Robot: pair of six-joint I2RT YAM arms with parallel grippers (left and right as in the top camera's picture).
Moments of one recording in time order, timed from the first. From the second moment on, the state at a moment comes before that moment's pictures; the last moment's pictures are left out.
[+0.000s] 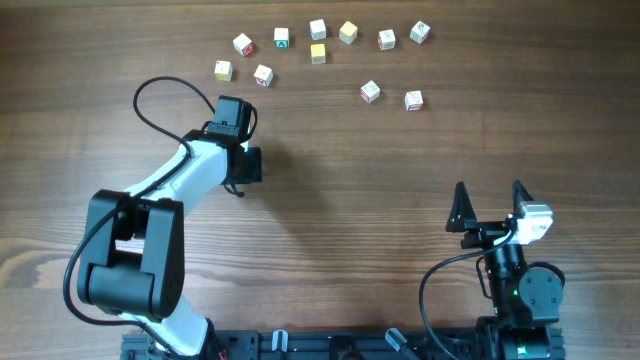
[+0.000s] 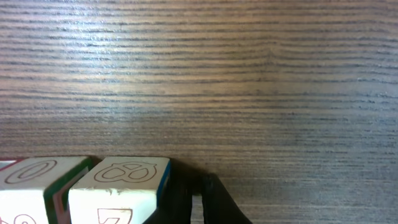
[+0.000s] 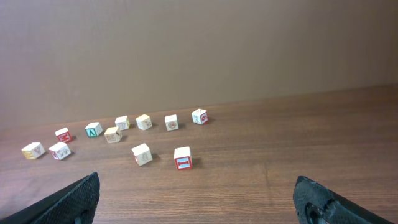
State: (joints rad) left arm -0.20 1.81 1.01 -0.53 -0.09 -0.20; right arm 0.03 0.01 0.01 0.00 -0.03 0.15
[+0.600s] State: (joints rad) left arm -0.20 1.81 1.00 -0.51 -0.11 -0.17; right arm 0.03 0.01 0.01 0.00 -0.03 0.15
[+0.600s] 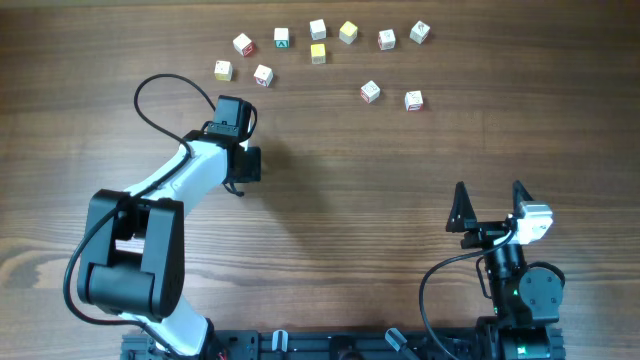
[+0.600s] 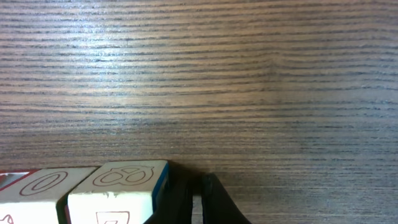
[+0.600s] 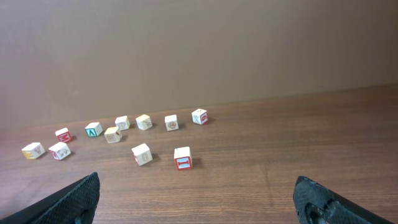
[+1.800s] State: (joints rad) left arm -0.18 1.64 1.36 -0.77 0.28 -0.21; right arm 0.03 0.01 0.01 0.08 -0.04 0.17
